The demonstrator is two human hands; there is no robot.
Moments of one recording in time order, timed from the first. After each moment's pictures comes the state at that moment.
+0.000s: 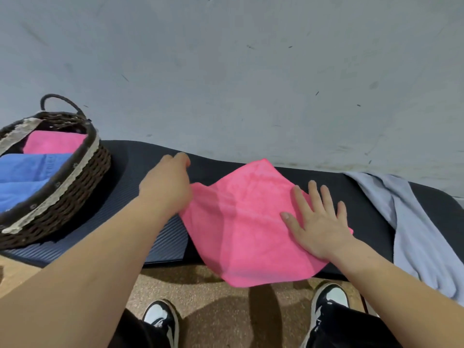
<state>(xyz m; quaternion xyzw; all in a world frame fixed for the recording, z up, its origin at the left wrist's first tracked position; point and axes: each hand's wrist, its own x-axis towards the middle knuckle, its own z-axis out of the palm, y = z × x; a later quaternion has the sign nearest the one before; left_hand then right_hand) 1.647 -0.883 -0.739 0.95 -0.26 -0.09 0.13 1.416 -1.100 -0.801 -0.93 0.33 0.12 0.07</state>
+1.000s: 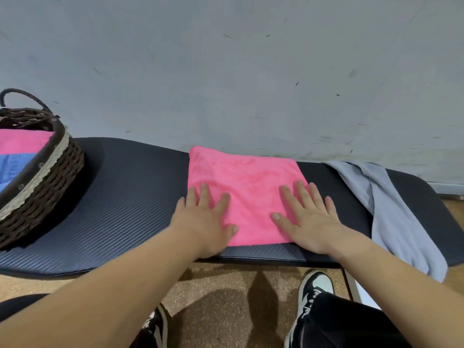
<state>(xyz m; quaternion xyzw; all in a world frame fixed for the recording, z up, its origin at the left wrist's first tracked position) 1.557 -0.921 -0.780 0.86 -0.45 -0.21 -0.13 1.393 -1.113 -0.794 -0.92 0.31 0.19 0.13</state>
